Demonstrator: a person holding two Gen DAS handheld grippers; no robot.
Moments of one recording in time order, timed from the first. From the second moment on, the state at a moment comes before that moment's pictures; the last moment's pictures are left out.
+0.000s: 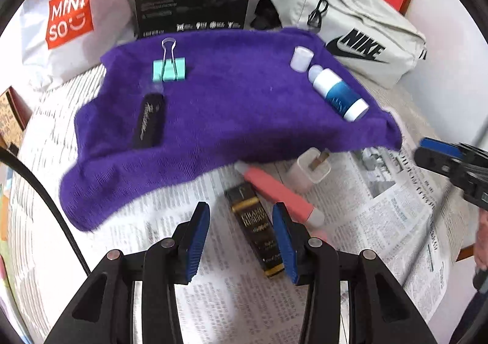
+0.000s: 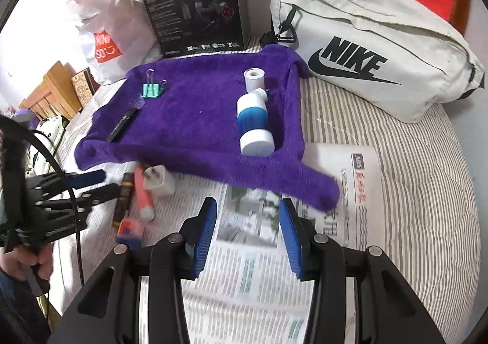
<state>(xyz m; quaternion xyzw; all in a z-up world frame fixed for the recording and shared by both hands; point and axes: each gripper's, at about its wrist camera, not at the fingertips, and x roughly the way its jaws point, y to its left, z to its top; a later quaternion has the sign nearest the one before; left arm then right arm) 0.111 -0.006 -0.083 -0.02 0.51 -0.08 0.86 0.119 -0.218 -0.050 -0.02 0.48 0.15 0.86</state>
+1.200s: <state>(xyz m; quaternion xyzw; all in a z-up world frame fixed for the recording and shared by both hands) 0.097 -0.013 -0.098 0.05 0.49 -0.07 0.87 0.073 -0.218 -0.087 -0.01 0.50 0.16 0.85</state>
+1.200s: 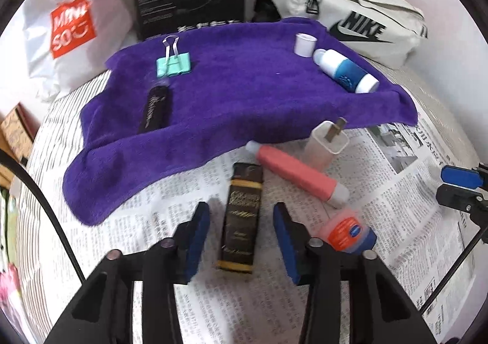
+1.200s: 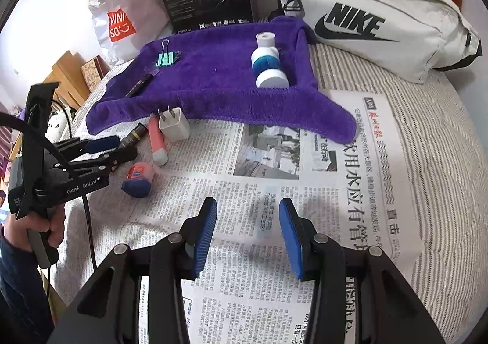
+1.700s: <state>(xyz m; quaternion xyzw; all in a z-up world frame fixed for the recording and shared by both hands) 0.094 -0.021 -0.099 0.08 0.47 -0.10 0.87 0.075 -0.213 -0.098 -0.01 0.51 0.16 0.85</state>
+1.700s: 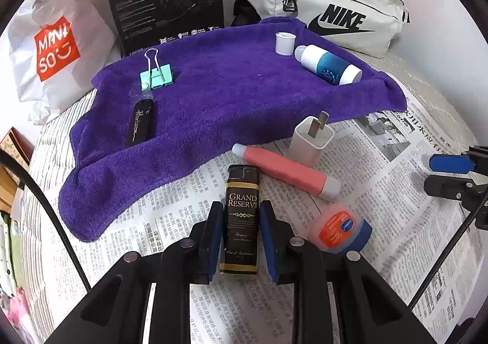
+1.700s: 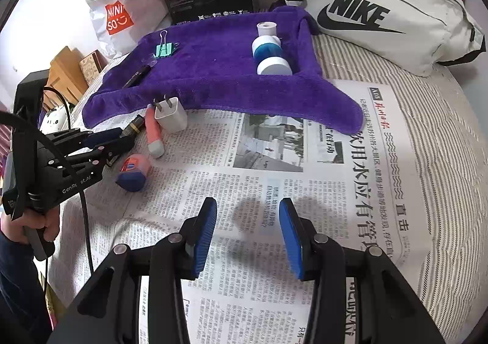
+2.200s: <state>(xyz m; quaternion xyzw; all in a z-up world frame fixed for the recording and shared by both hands) 0.081 0.031 -0.083 0.04 0.47 -0.07 0.88 0.095 -0.166 -0.088 -0.04 0.49 0.20 0.85</state>
